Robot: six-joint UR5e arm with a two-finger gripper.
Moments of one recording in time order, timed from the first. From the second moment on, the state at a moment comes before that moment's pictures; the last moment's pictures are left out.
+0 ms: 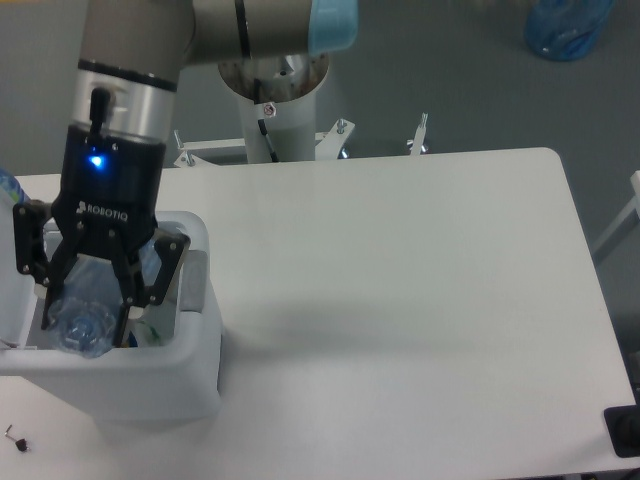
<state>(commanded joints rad) 2.14 -1.85 -1.34 -0.67 1.22 0.15</state>
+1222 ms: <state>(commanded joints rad) 2.13 -1.84 -1.42 -0.68 1.22 0.16</state>
